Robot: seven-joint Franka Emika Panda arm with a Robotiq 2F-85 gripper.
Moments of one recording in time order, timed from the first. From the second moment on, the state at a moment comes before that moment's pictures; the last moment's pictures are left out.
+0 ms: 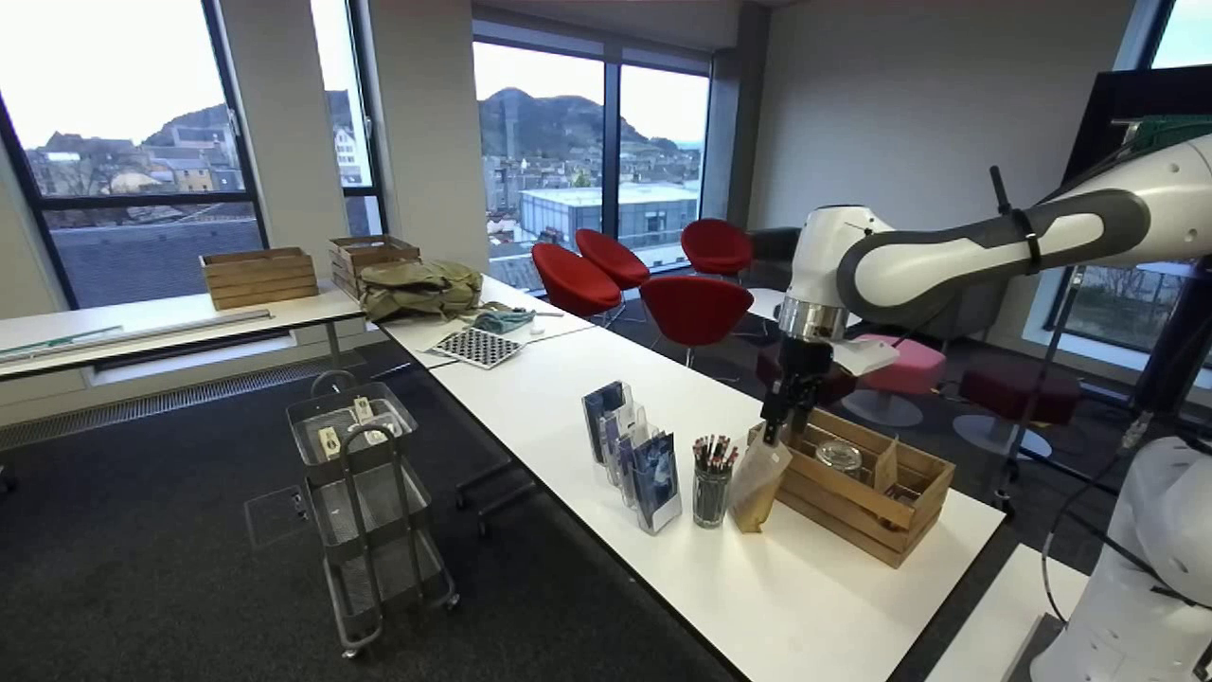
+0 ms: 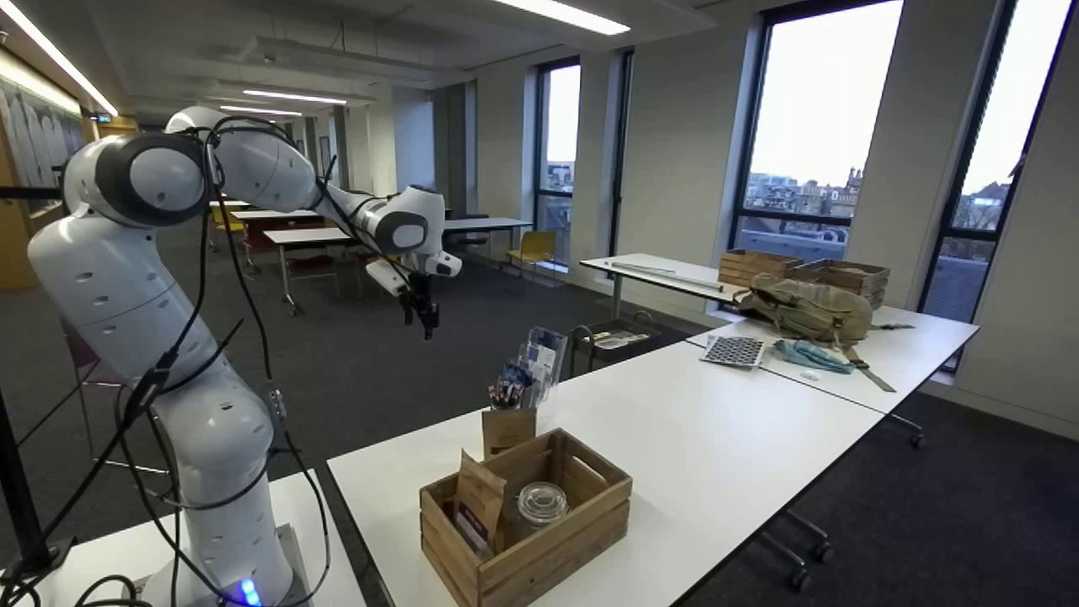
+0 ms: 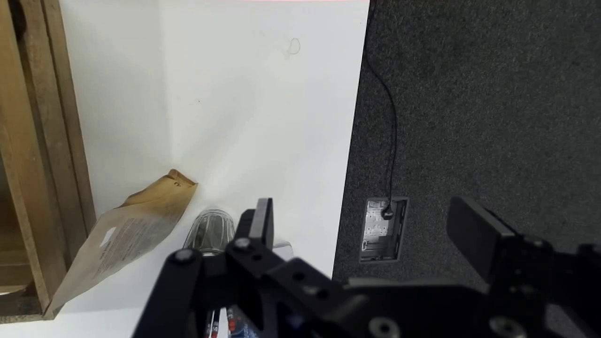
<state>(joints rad) 0.21 -0.35 0.19 -2.35 0.26 2.06 0.17</state>
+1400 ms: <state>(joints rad) -0.02 -0.11 0.04 -2.33 0.21 2.37 0.46</state>
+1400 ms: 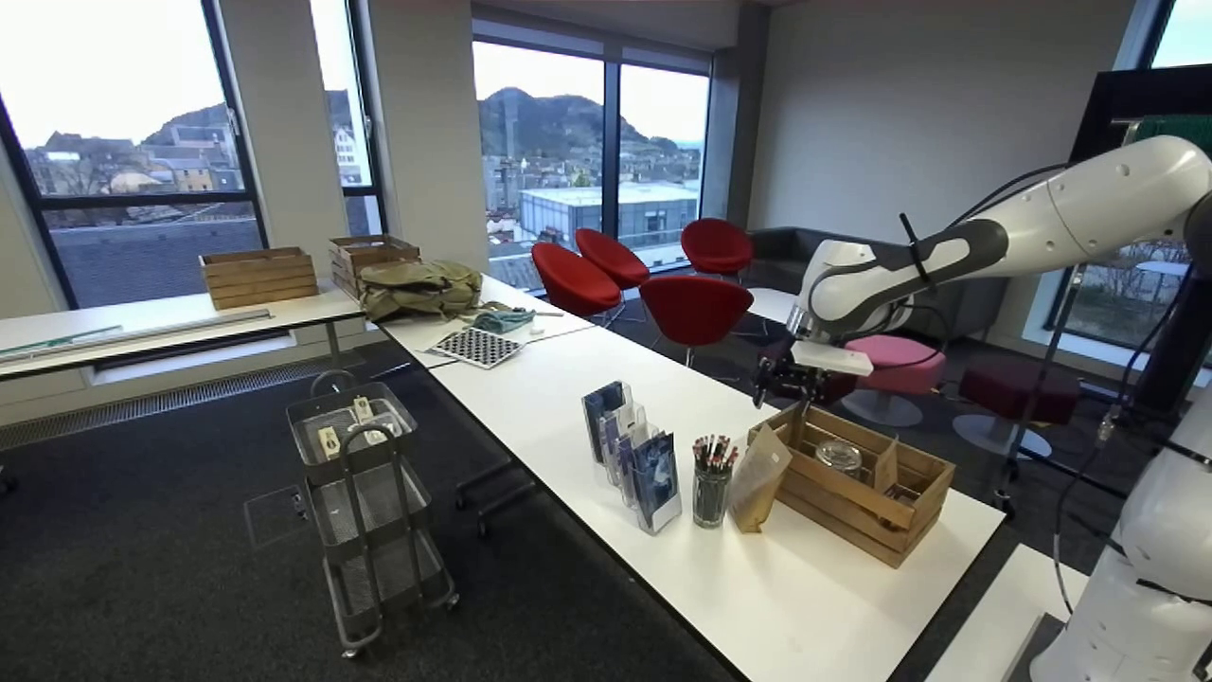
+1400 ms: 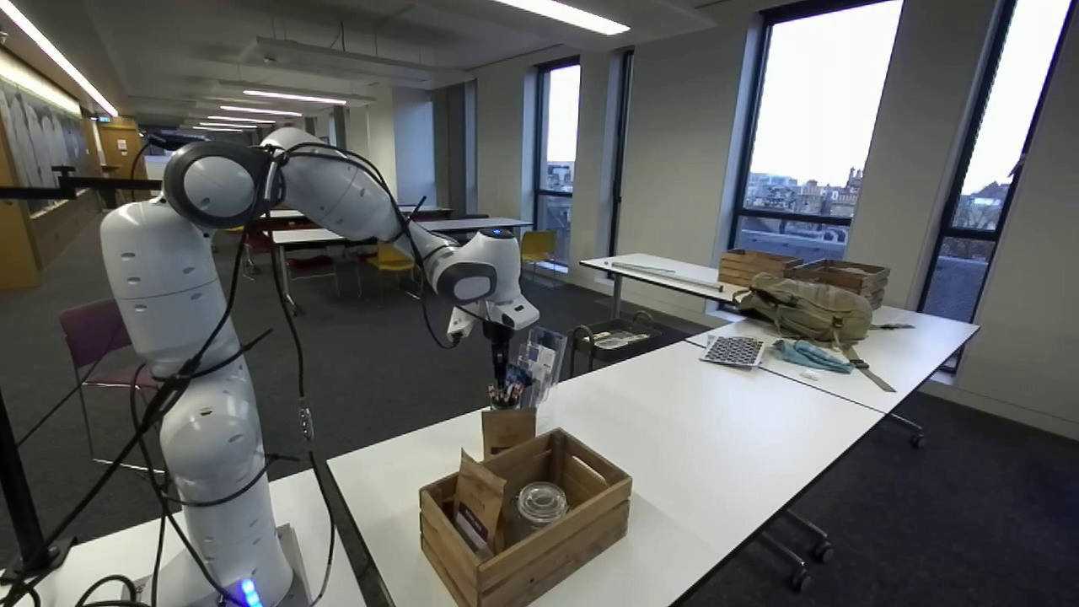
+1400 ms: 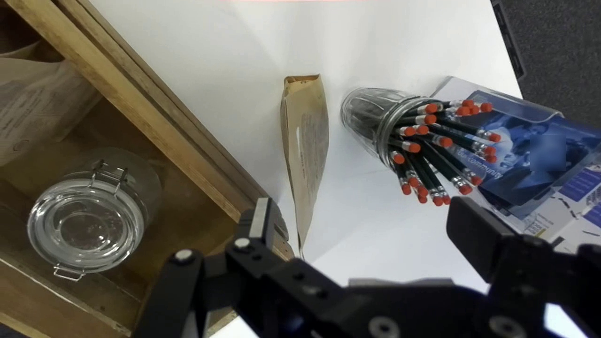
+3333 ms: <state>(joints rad) -0.01 0.05 -0.02 -2.33 0.43 2.40 0.14</state>
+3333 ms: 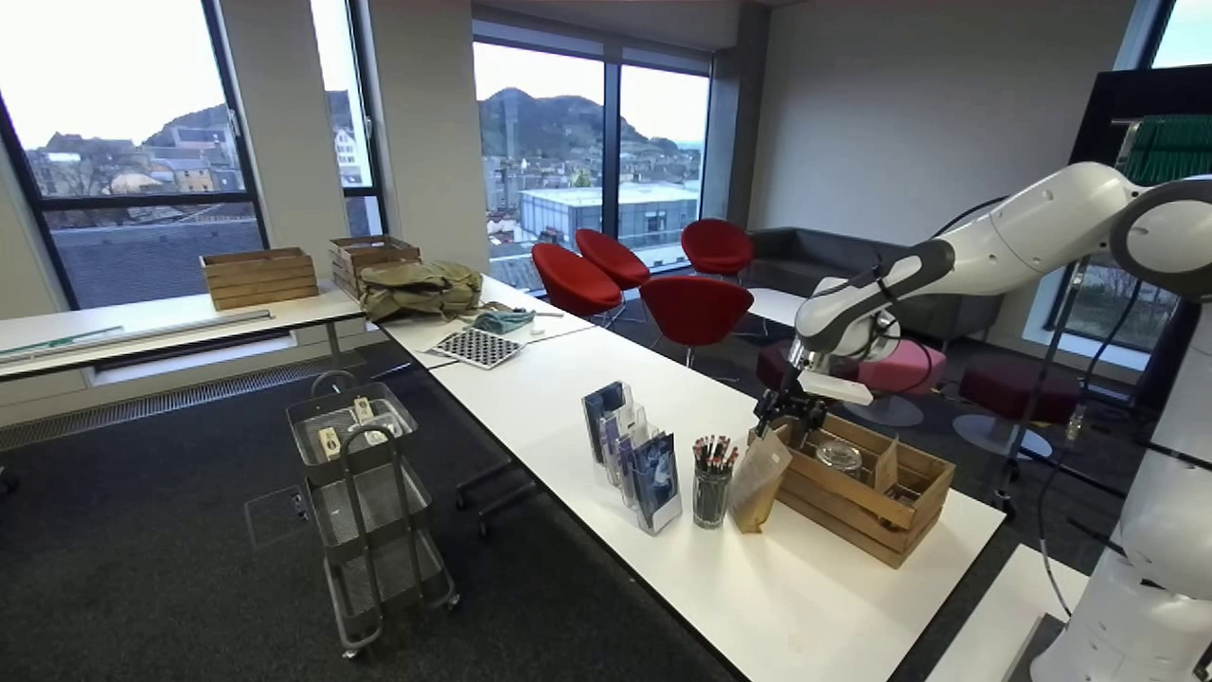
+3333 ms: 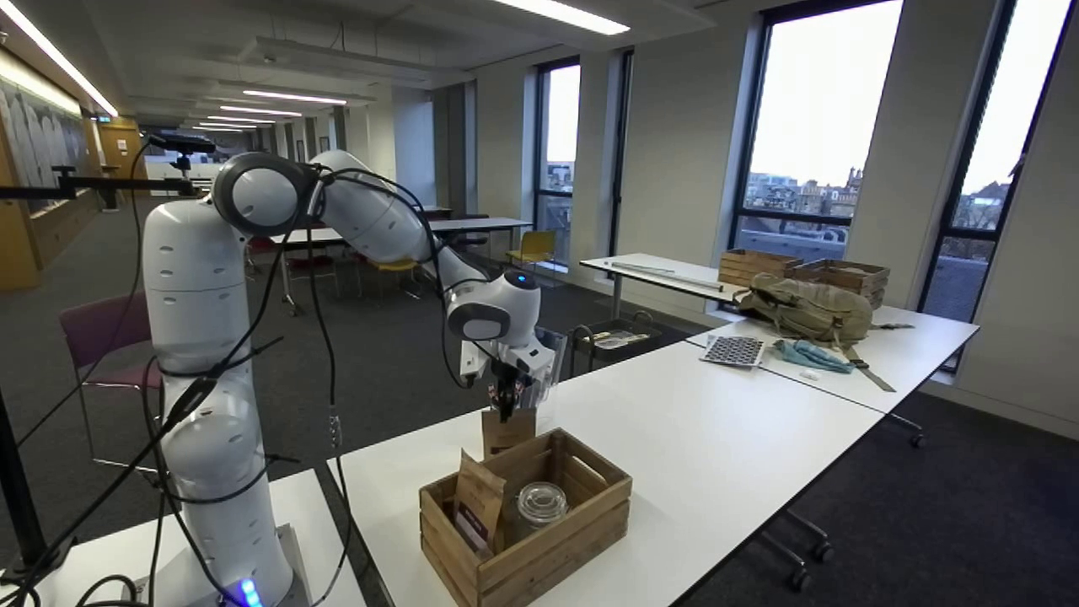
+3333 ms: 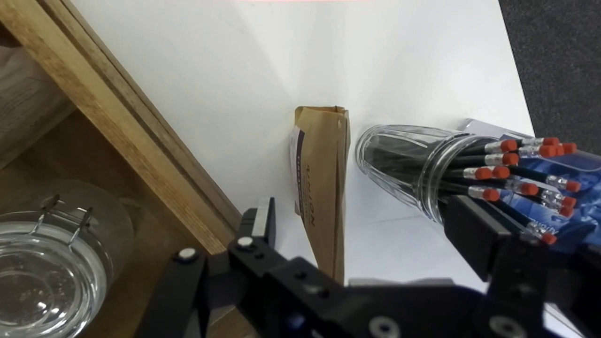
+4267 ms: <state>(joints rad) -0.01 0.05 -0.02 -2.33 0.44 2.40 0.14</state>
